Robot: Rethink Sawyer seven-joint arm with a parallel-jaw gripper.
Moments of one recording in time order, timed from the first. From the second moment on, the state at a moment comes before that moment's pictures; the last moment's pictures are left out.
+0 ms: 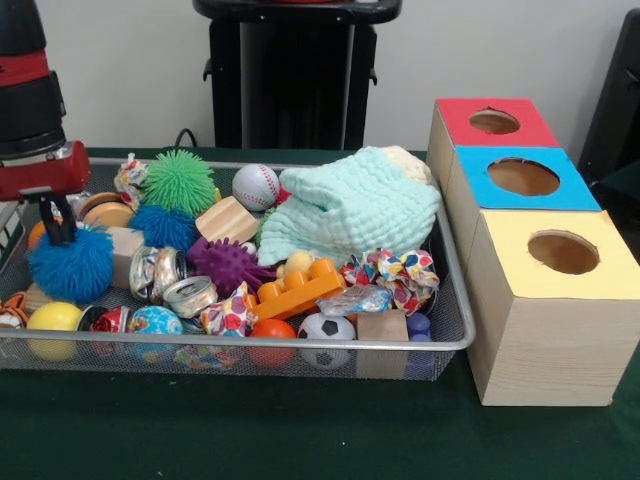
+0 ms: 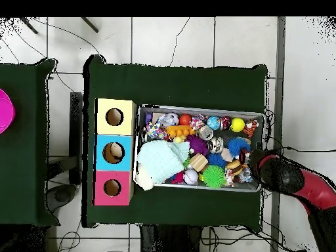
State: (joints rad) arm -1.21 -0.44 0.60 1.65 -0.60 0.50 1.35
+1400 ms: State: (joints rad) arm -1.17 -0.44 0.51 1.65 -0.57 0.34 1.35
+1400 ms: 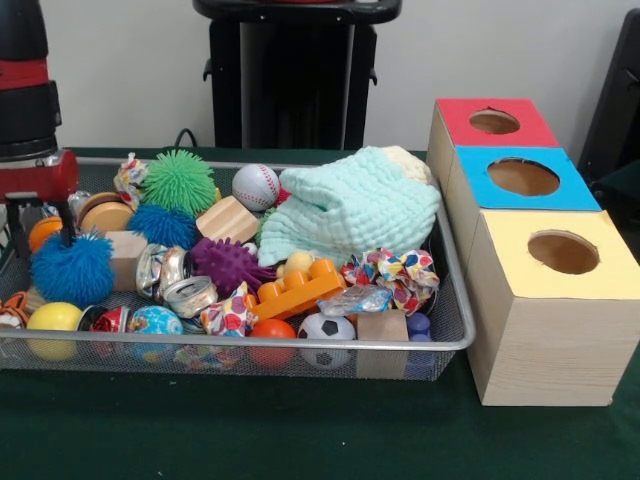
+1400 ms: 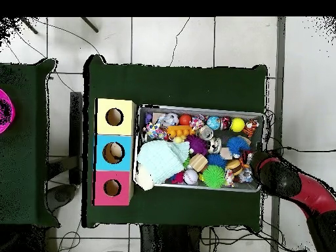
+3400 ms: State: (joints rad) arm -1.16 -0.34 0.59 1.43 -0.52 0.61 1.35
